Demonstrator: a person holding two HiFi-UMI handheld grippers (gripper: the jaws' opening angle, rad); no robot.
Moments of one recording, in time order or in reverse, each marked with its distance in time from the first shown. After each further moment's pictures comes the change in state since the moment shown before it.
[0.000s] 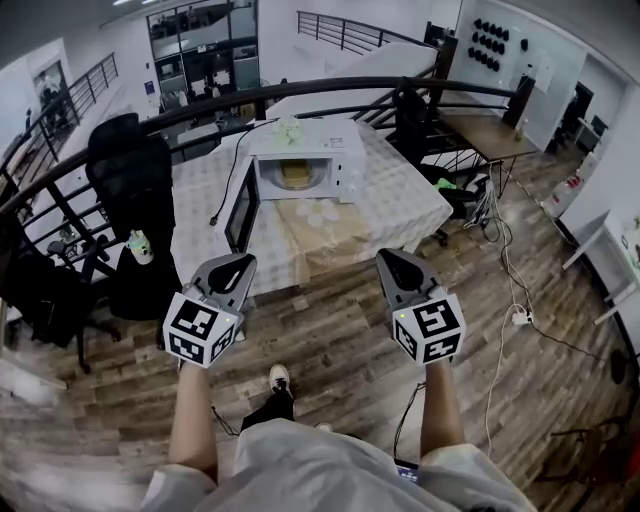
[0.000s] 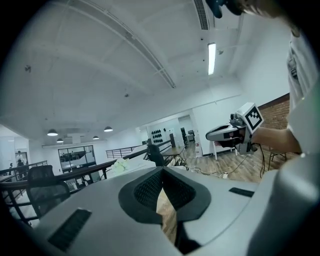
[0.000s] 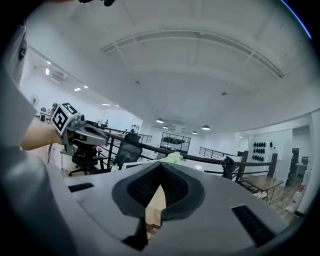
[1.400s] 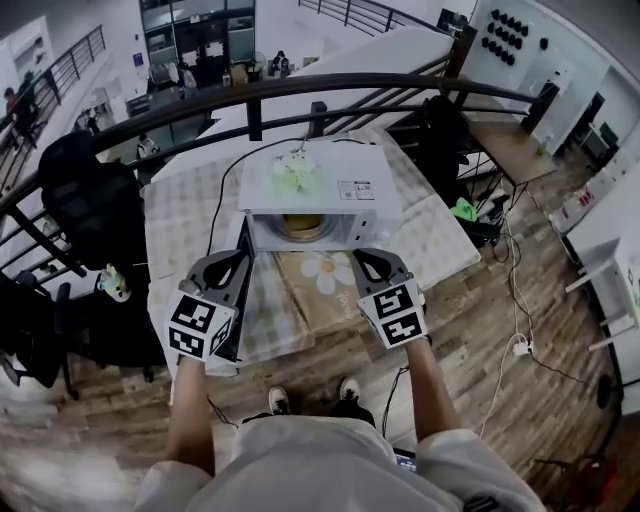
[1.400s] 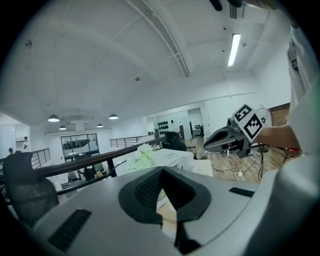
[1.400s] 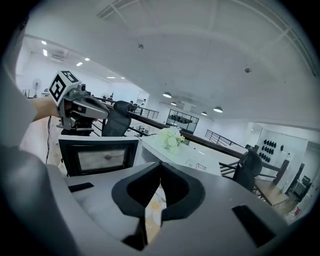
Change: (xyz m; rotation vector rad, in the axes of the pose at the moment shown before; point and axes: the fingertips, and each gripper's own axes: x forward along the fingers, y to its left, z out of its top) left arm 0.277 0.265 -0.084 -0.080 0.096 0.018; right arm 0.399 -0.113 -0.073 -0.119 0.285 0.068
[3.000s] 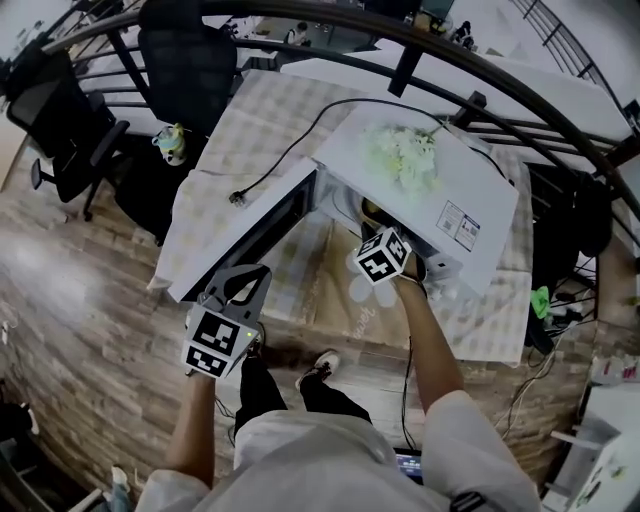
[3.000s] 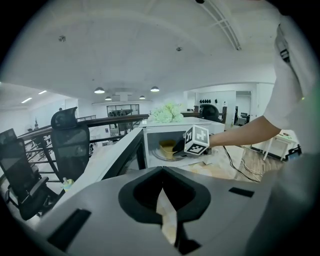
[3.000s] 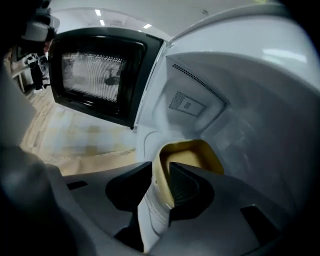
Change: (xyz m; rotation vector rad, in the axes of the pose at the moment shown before) left arm 0.031 -0.040 -0.134 -0.307 0.317 0.425; right arm 0.317 0.039 -0.145 -0.558 0.241 0.439
